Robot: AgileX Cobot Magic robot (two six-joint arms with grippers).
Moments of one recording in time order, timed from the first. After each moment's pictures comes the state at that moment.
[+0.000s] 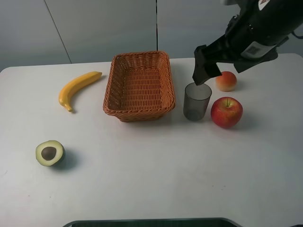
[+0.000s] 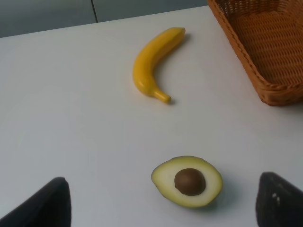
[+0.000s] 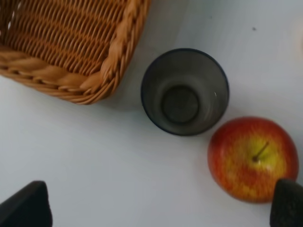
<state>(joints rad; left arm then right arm) -0.07 0.00 -0.51 -0.02 1.09 0.06 0.55 1.43 -1.05 -0.02 0.88 0.13</state>
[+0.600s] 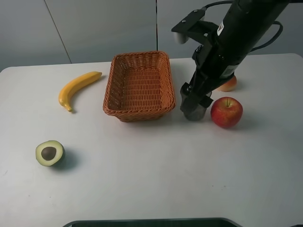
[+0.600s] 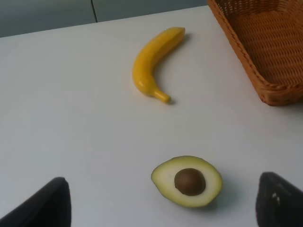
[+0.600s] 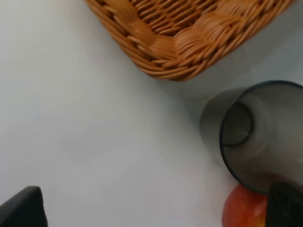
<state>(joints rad) -0.07 0.00 -0.51 -0.02 1.09 0.06 0.58 1.62 -1.09 0.12 0.91 -0.47</state>
